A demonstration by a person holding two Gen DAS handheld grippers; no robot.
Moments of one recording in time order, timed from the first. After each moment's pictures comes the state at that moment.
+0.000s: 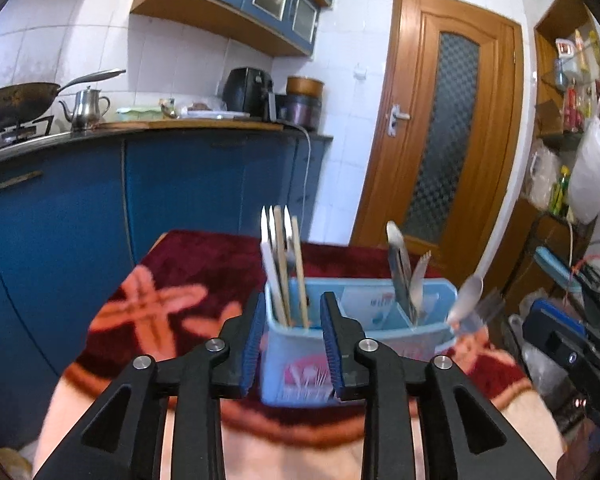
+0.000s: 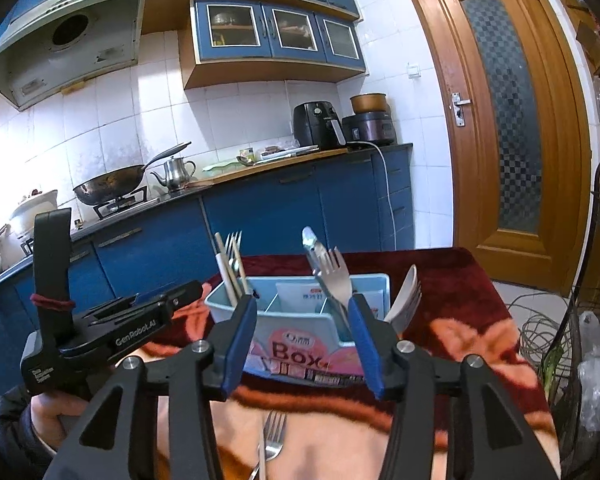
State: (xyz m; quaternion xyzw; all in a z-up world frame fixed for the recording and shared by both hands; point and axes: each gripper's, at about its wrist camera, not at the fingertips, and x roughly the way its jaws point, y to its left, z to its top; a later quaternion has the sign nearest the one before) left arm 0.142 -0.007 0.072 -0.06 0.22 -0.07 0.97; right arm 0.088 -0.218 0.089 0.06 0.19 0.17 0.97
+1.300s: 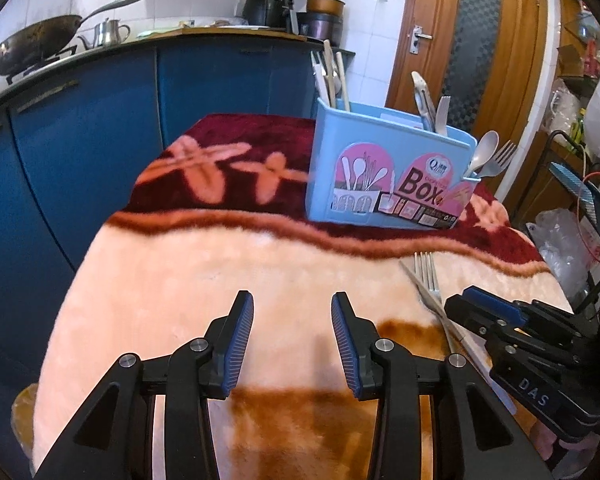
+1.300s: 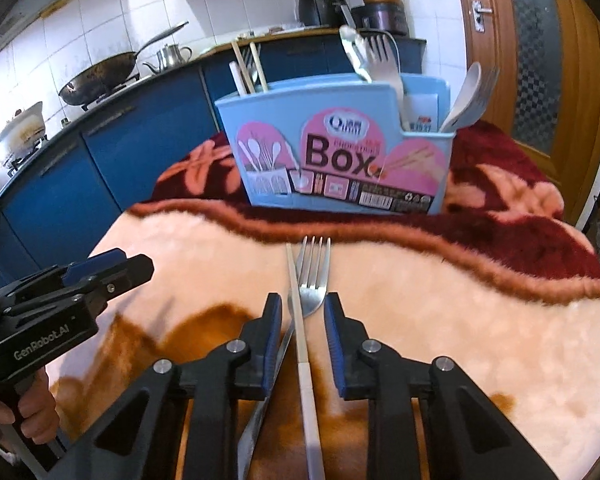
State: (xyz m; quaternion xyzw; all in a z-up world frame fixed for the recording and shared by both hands) left arm 0.072 0.018 -0.001 -0.05 0.36 -0.04 0.93; right arm 0.077 -0.164 -0.015 0.02 0.38 0.17 0.91
